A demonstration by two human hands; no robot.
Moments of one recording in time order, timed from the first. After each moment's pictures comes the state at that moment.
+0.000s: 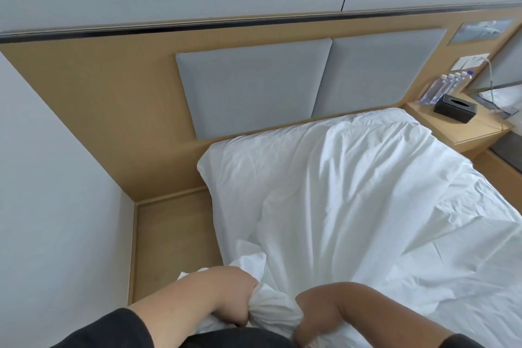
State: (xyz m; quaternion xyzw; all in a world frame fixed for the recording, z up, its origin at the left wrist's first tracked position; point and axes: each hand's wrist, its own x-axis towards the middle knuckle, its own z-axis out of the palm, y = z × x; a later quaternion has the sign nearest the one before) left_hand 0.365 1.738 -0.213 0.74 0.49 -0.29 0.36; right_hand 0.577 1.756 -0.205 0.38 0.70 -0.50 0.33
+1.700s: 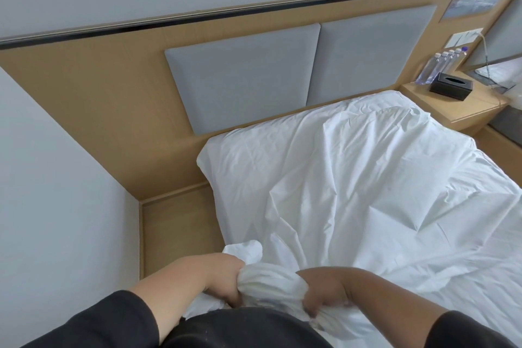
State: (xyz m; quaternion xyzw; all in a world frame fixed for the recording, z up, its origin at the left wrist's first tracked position) left_hand 0.350 1.732 -0.228 0.70 0.50 -0.25 0.44; right_hand 0.610 1.738 -0.235 0.42 0.61 -0.65 0.19
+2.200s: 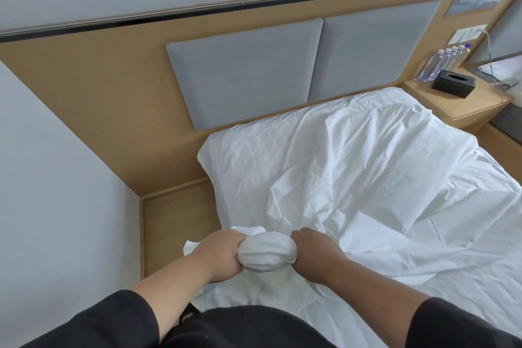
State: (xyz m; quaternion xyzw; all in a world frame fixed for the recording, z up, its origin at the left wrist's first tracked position) left_hand 0.347 1.730 -0.226 0.76 0.57 -0.03 0.32; right_hand 0.583 1.756 -0.256 0.55 0.78 -0.26 0.10
